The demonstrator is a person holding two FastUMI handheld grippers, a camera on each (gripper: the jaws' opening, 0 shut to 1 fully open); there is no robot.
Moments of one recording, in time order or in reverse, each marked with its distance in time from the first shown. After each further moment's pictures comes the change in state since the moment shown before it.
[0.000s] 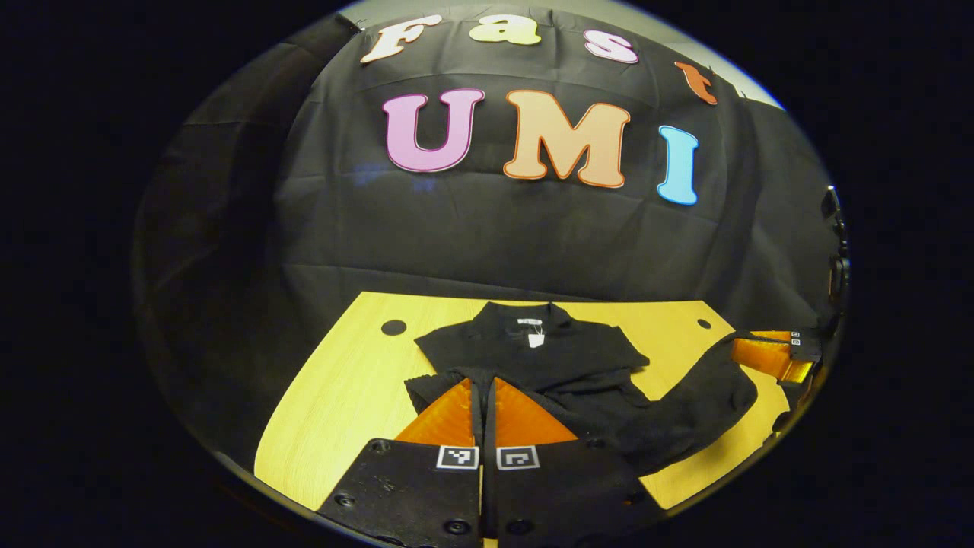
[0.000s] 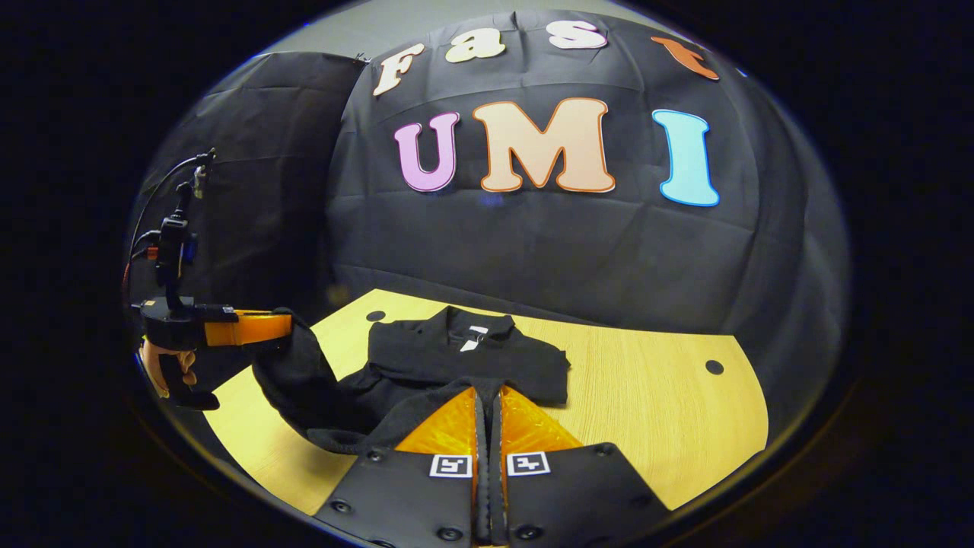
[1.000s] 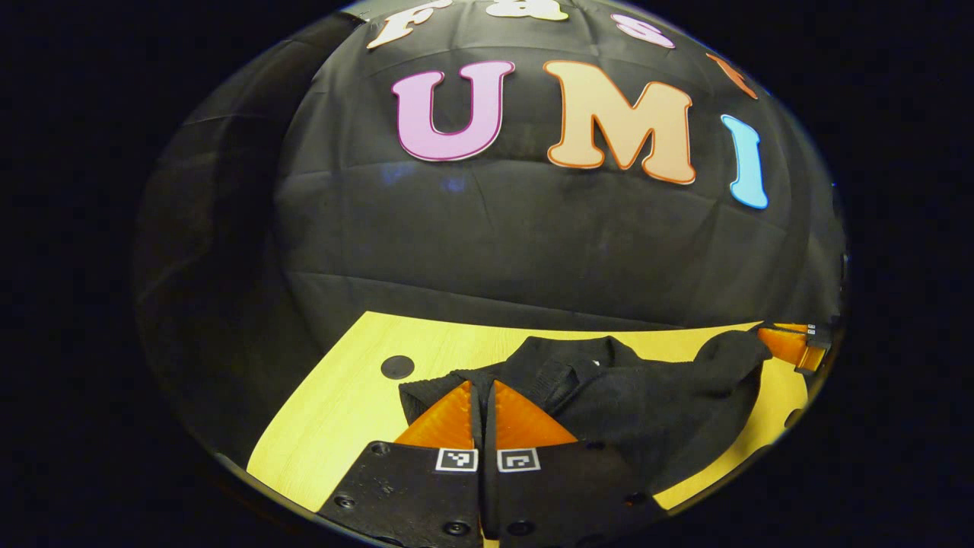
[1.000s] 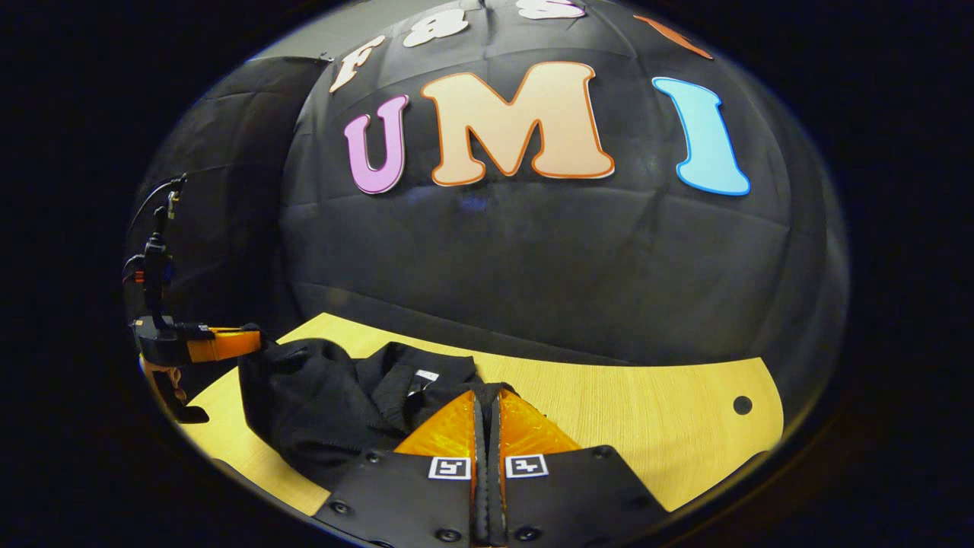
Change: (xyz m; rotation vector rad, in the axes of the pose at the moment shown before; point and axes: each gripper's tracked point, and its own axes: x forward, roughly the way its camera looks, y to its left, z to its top) left arm 0.159 0.046 0.012 -0.010 0.026 0.138; right arm 0.174 -0.072 0.051 0.053 -0.015 -0.048
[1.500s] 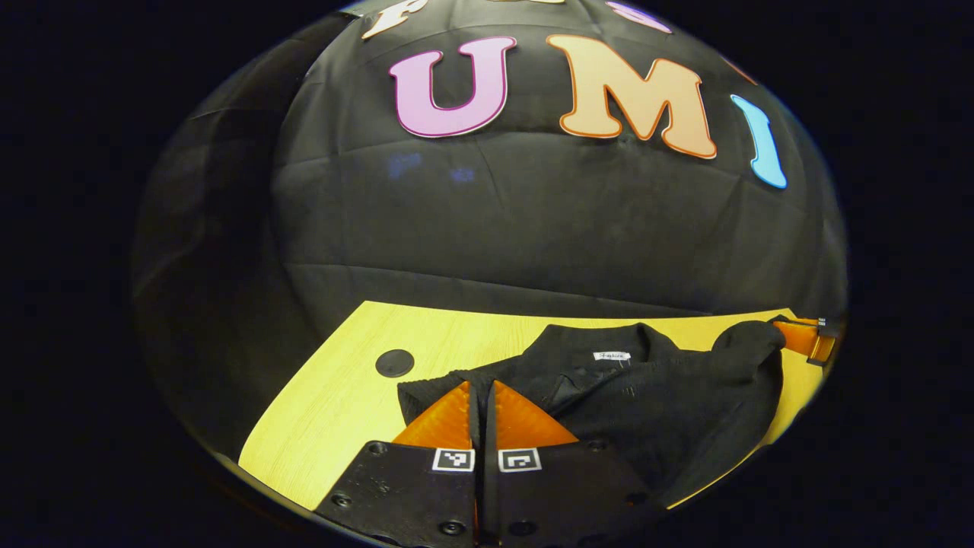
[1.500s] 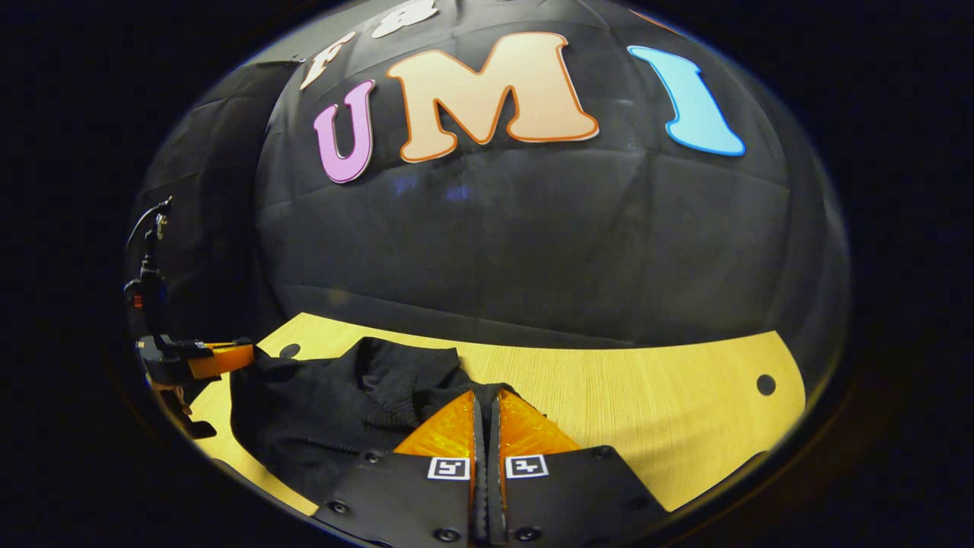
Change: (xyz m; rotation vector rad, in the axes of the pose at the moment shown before) left arm 0.043 0.008 -0.021 0.028 0.034 0.043; right arm 0.047 -0.013 -0.020 0.102 0.043 -0.006
